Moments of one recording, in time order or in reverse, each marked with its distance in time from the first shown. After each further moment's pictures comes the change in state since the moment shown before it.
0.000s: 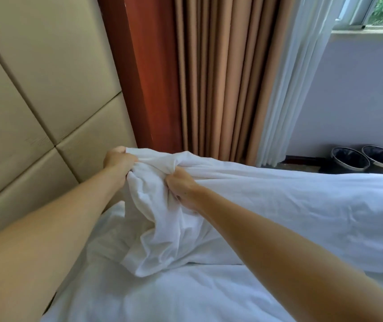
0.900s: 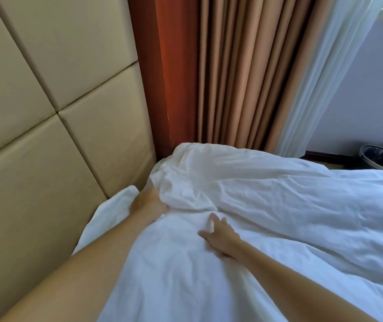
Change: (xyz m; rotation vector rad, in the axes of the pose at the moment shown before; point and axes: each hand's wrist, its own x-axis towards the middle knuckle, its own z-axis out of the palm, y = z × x) left_hand 0.008 -0.141 0.041 0.783 -0.303 0.035; right_hand 0.024 0.180 0.003 -0.734 -0.066 0.391
